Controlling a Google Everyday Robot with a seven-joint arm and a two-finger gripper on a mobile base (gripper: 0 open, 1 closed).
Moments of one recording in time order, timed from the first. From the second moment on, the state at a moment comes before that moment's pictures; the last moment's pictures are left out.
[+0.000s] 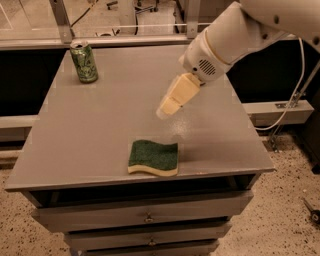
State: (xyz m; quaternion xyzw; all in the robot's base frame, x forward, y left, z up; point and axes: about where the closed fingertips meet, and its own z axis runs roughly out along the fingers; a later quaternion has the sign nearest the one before) arm 0.551 -0.049 0.935 -0.55 0.76 0.14 0.30
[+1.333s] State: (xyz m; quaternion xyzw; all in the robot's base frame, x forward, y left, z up) arm 0.590 0.021 0.914 -0.53 0.75 0.19 0.35
